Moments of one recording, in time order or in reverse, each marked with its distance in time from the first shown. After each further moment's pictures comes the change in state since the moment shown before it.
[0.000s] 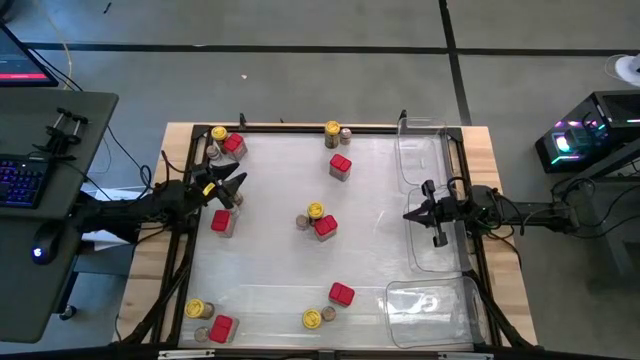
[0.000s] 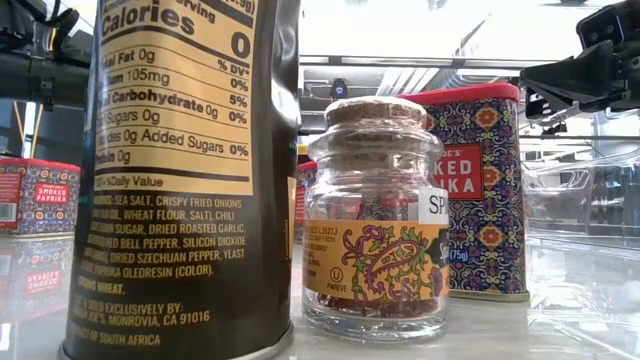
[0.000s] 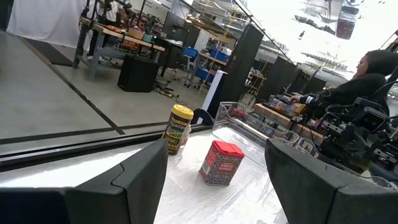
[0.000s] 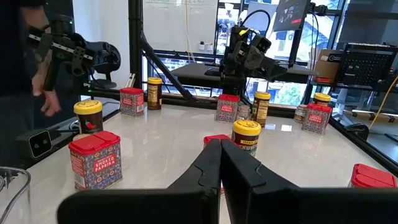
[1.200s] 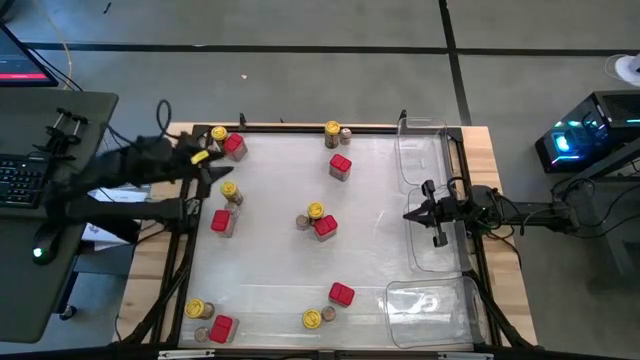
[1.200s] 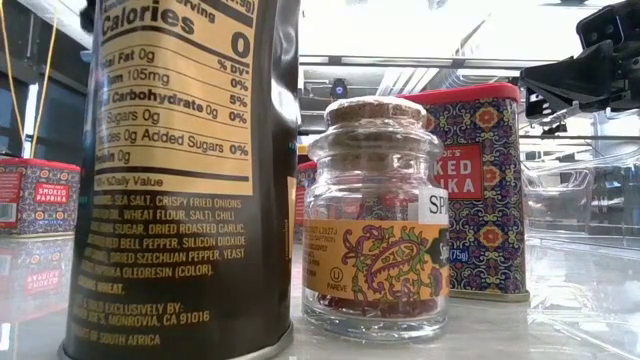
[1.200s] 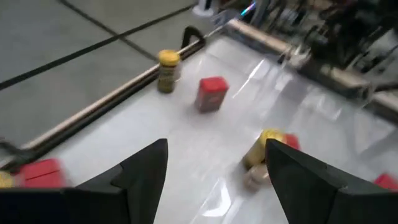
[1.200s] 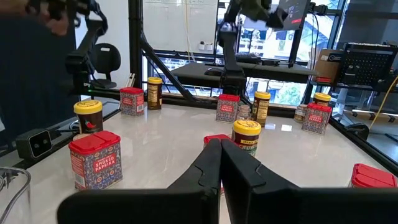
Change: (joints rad) left arm 0.132 0.616 1.046 -1.022 0.319 -0.014; right arm 0.000 0.001 0.000 0.000 0.000 0.000
